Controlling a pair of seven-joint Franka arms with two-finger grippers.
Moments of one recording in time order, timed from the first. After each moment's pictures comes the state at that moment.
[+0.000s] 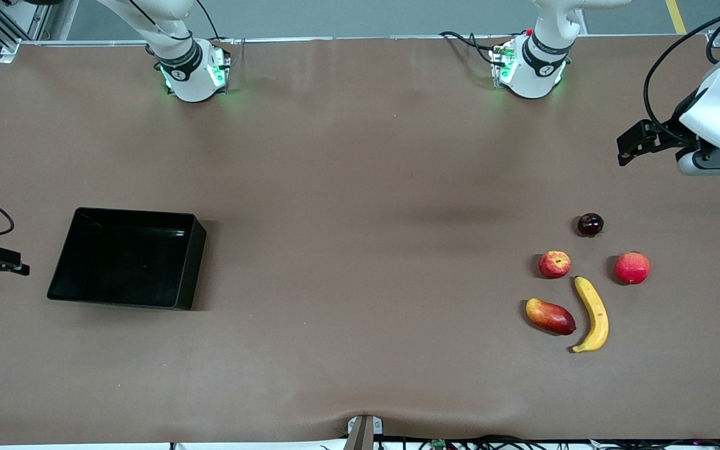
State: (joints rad) left arm -0.06 -0.04 -0.06 -1.63 0.04 1.57 -0.10; right arm -0.26 0.48 -0.03 -1.38 0.13 1.87 -0.59
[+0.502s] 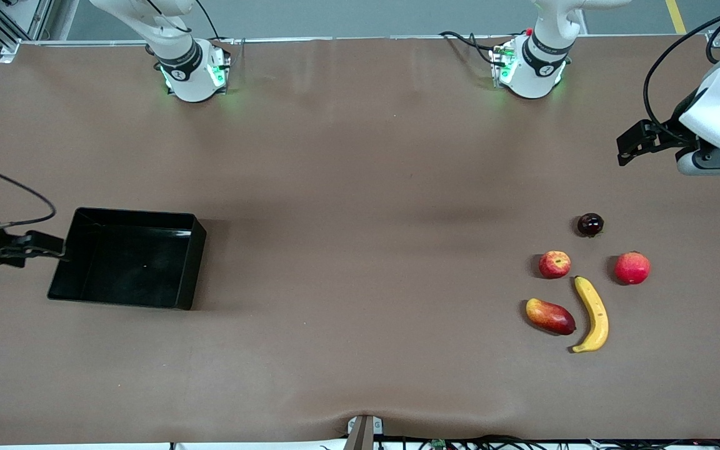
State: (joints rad) left arm -0.06 -0.04 -0.05 -1.63 0.04 1.57 -0.10; right arm -0.05 0.34 -0.02 -1.37 0.09 1.70 -0.12
